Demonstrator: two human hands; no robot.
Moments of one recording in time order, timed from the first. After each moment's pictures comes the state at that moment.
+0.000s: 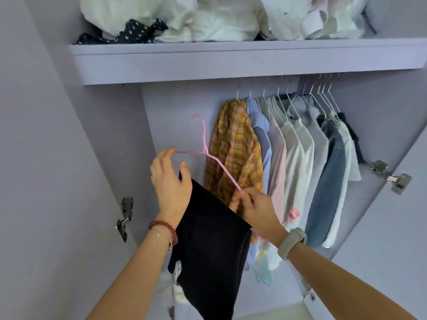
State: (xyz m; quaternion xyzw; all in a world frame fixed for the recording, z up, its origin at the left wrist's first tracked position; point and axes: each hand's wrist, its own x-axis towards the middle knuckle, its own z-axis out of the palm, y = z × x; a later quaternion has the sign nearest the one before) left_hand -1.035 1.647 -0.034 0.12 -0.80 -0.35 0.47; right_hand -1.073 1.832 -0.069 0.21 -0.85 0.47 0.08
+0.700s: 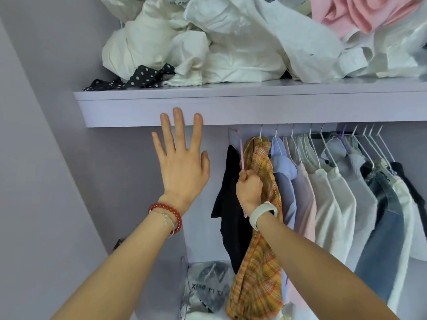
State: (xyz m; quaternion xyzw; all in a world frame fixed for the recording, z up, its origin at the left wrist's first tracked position) left_hand -1.130 1.634 0.066 0.15 -0.85 0.07 0.51; right_hand -1.237 1.734 -0.004 0.11 -0.80 0.58 0.10
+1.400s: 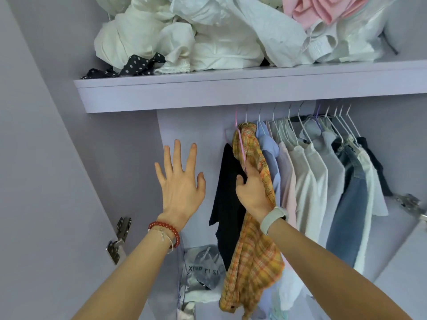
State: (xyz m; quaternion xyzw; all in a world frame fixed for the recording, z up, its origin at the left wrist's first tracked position) left_hand -1.079 1.665 0.015 0.14 -0.91 -0.08 0.38; right_hand -1.188 1.789 -0.021 0.23 -0.82 0.52 0.10
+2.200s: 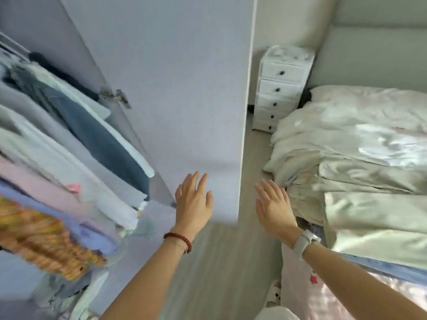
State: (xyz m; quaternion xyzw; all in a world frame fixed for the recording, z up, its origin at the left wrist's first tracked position) left_hand -0.966 2.080 -0.173 -0.34 -0.92 -0.19 0.00; right_hand -0.839 2.243 -0.211 -0.24 -0.95 0.16 0.10
